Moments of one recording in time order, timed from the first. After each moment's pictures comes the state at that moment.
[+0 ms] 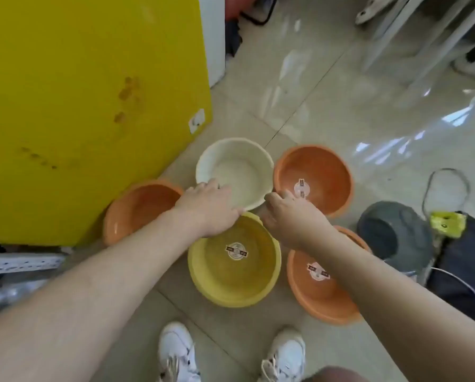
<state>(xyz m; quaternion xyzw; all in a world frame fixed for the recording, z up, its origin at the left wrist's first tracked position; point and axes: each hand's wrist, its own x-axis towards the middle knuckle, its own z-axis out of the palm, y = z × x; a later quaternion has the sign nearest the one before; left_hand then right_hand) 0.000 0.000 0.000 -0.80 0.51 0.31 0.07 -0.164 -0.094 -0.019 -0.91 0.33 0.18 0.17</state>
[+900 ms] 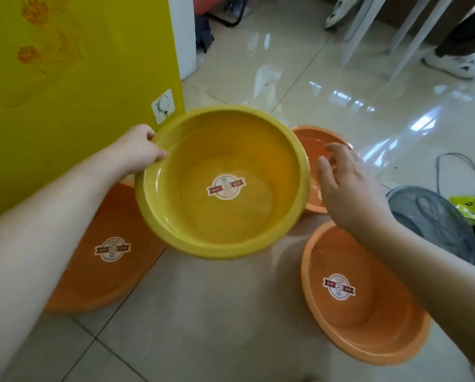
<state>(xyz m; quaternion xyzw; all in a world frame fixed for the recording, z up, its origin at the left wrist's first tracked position) 0.120 -0.032 -0.197 -0.86 0.32 0.30 -0.25 -0.221 -0.132 -0.174 -0.83 0.50 -0.17 0.17</state>
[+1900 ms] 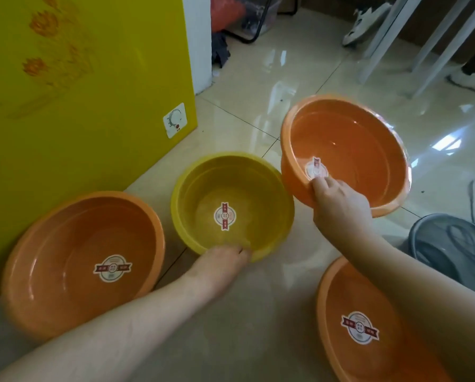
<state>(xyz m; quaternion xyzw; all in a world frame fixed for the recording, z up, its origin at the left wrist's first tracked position) -0.030 -0.008 -0.321 -0.68 0.71 0.18 0.06 -0.189 -0.184 -0.241 -0.91 0.41 -0.01 -0.07</state>
